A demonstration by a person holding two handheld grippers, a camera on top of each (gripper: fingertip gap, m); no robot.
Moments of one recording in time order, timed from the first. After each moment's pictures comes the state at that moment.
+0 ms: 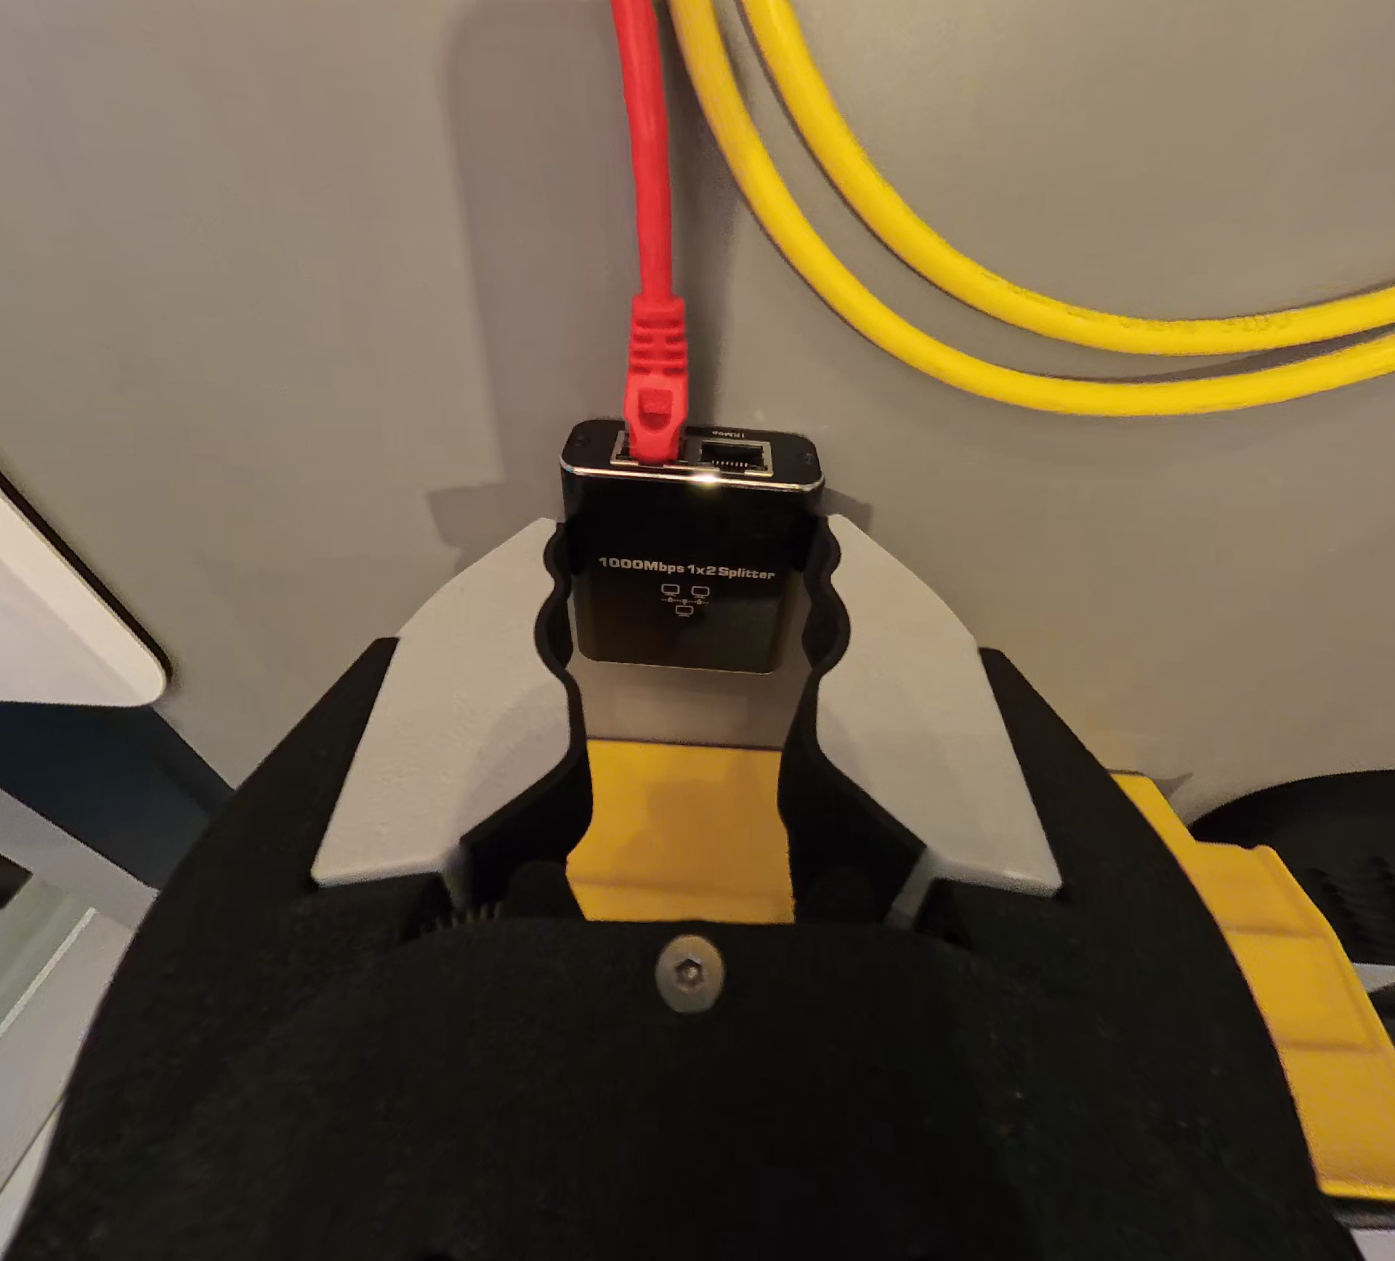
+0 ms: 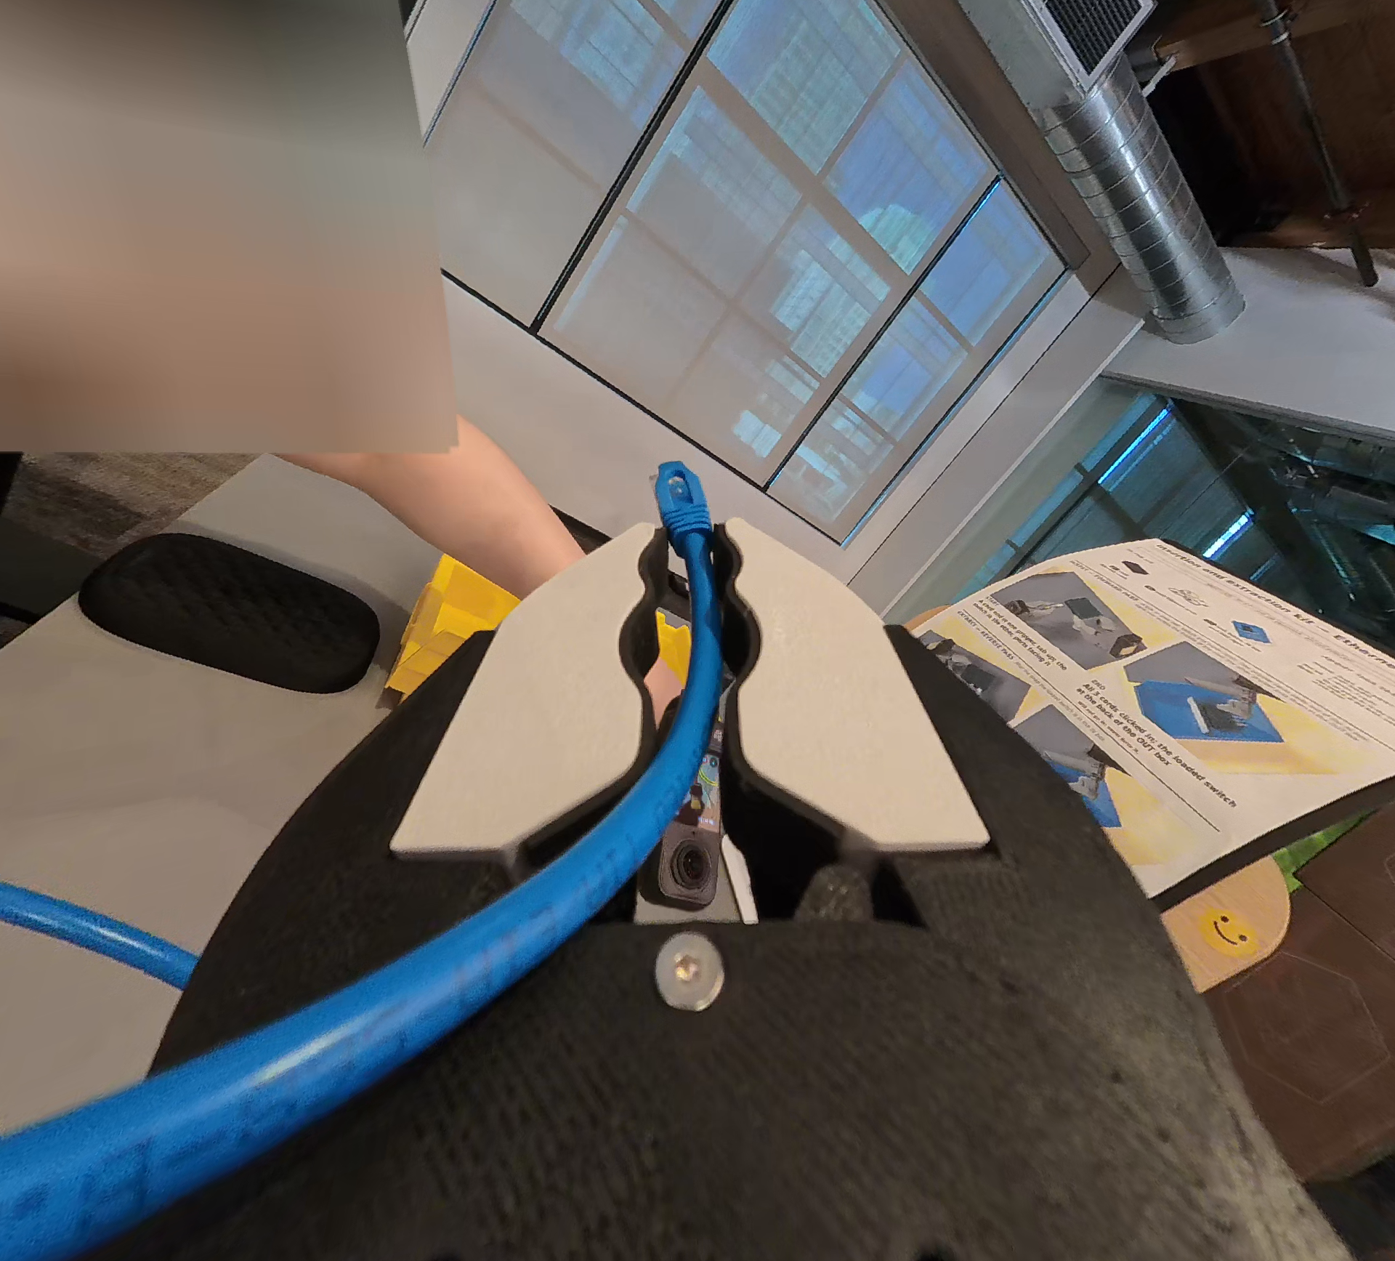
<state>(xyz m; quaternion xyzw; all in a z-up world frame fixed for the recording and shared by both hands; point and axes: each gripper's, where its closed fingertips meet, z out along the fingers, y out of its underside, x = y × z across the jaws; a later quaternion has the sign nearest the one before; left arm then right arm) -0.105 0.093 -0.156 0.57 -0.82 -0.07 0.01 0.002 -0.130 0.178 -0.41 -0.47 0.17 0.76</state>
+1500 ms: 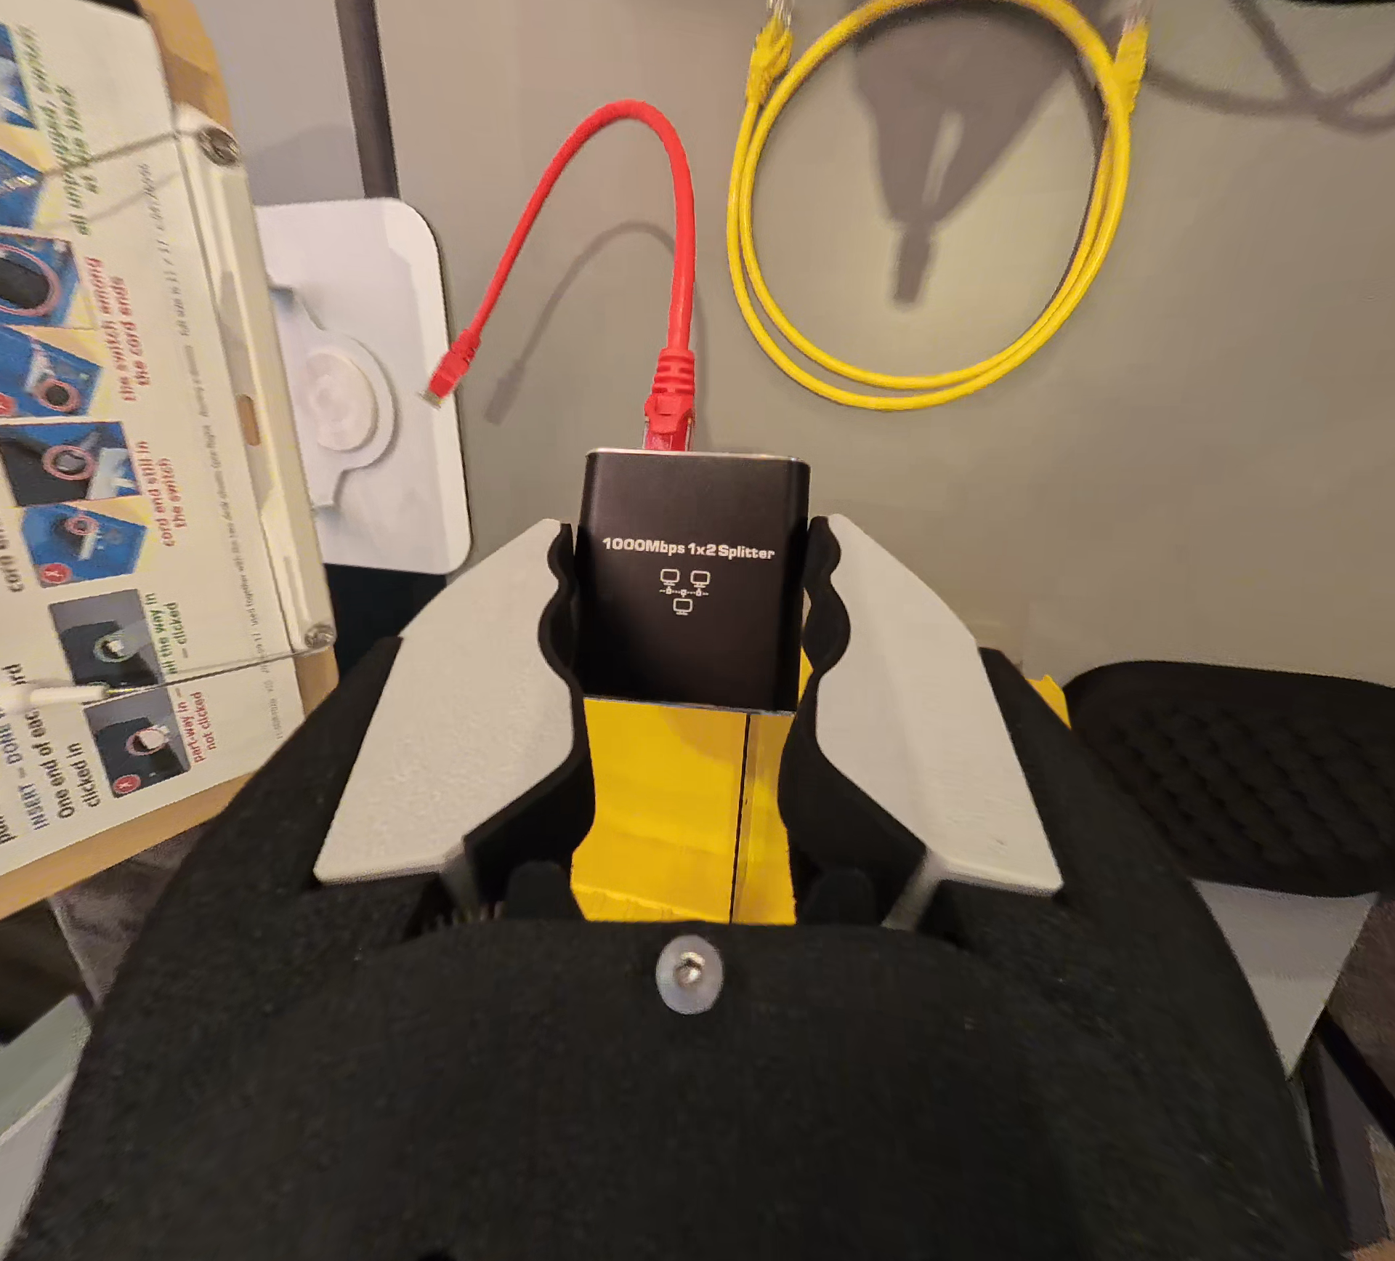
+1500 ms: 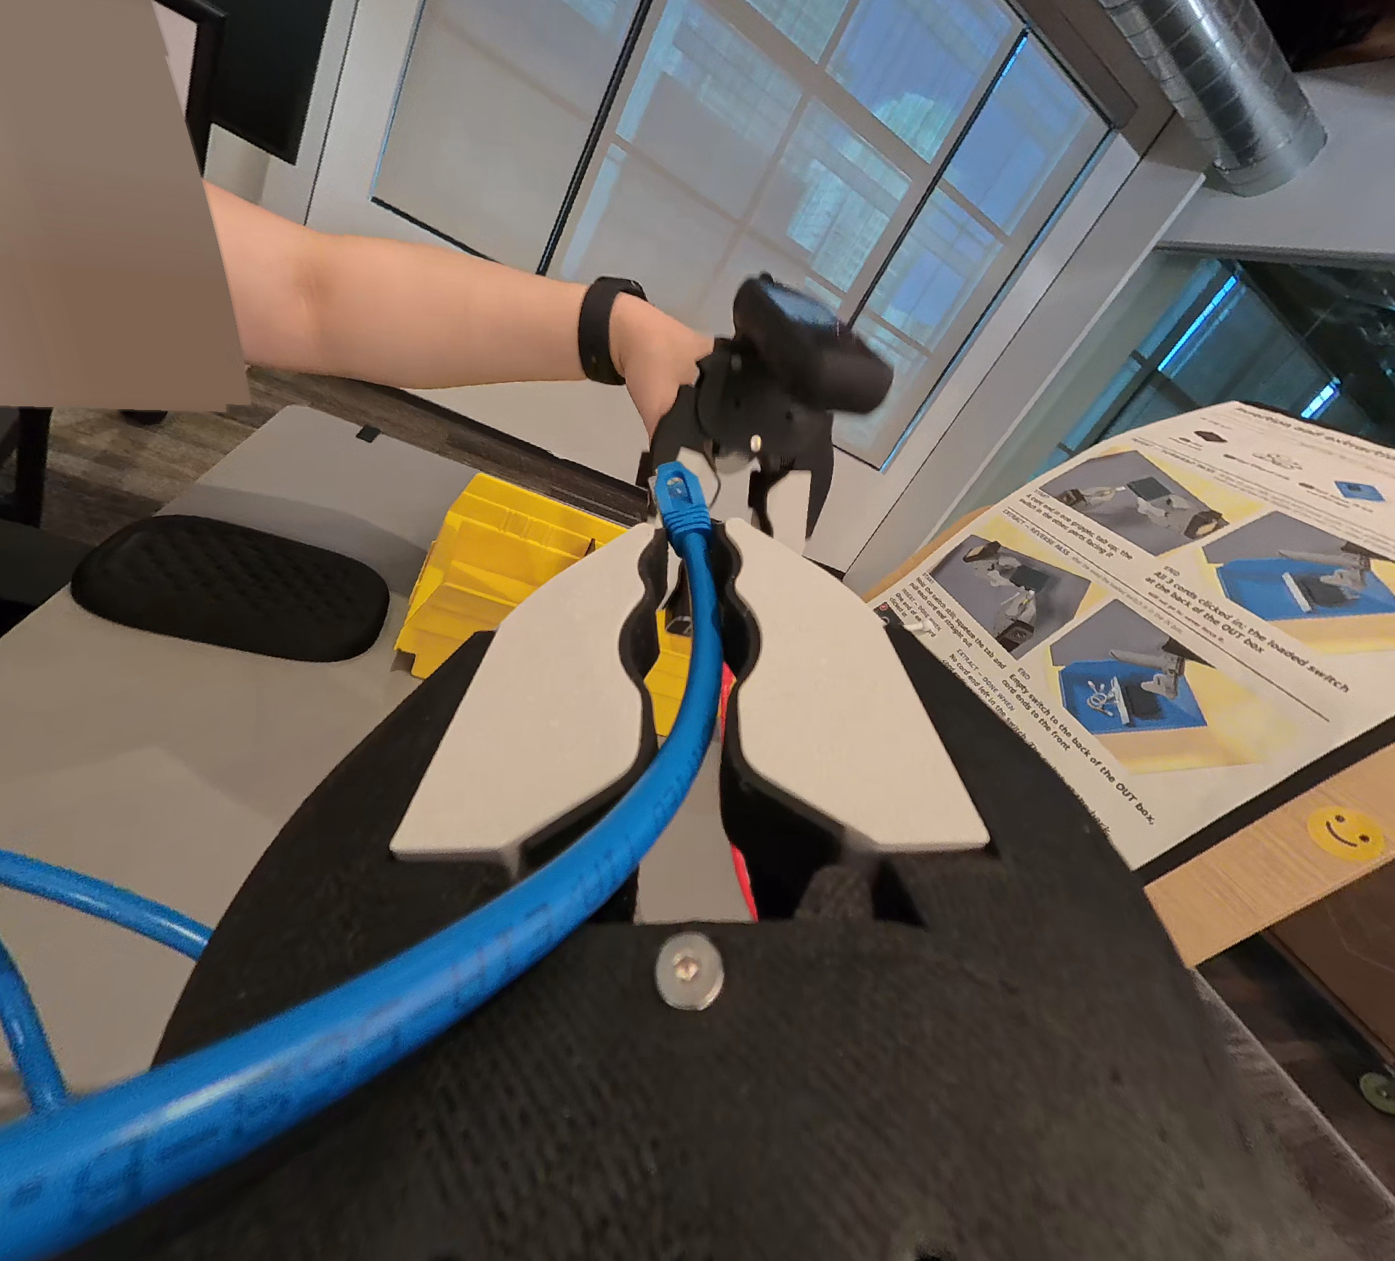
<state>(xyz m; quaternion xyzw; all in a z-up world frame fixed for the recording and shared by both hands) -0.096 0.064 0.040 0.56 -0.81 0.03 -0.17 0.002 -0.084 0.151 -0.47 -0.45 0.20 0.73</state>
